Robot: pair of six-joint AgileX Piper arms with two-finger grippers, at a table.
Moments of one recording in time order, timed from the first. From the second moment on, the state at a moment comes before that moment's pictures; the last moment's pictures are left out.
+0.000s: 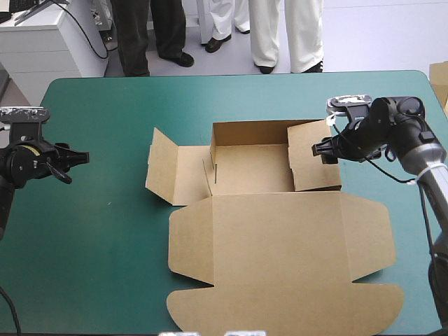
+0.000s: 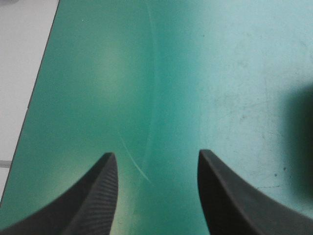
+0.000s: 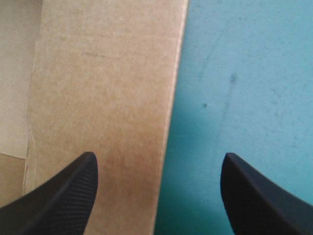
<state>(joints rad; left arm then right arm) 0.09 1.21 -1.19 0.10 0.86 -0.01 0.14 1.60 -1.46 0.09 1.08 -0.09</state>
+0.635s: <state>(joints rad) 0.09 1.21 -1.19 0.07 0.86 0.02 0.14 2.00 -1.80 0.13 1.22 -0.09</state>
